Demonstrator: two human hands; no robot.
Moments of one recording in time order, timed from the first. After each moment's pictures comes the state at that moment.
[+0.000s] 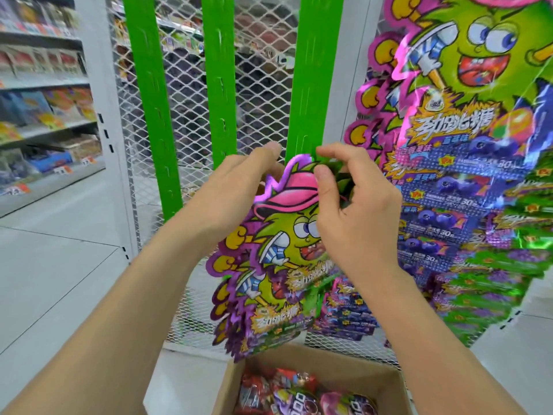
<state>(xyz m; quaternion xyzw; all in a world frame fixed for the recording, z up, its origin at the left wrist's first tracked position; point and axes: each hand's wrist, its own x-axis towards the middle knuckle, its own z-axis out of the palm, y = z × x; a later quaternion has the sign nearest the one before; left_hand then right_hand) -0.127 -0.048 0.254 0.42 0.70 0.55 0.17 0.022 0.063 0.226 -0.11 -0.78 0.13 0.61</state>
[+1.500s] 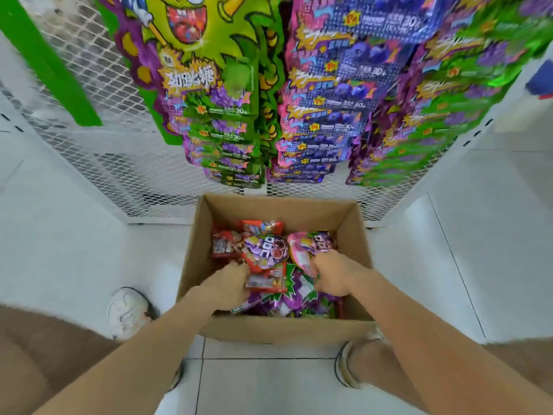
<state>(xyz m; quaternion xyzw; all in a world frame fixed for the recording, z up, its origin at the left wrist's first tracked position) -0.021 -0.092 -0.180 0.50 0.78 -0.03 0.36 0.190 0.073 -0.123 -0.31 -0.88 0.21 -0.29</state>
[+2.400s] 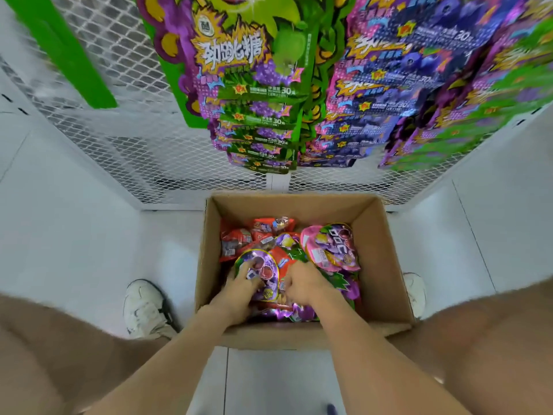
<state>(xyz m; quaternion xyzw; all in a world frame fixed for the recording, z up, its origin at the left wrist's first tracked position) -0.040 -0.146 -0.248 0.56 0.73 -0.02 0.38 0.110 -0.011 -0.235 -0.46 -0.77 0.35 -0.26</state>
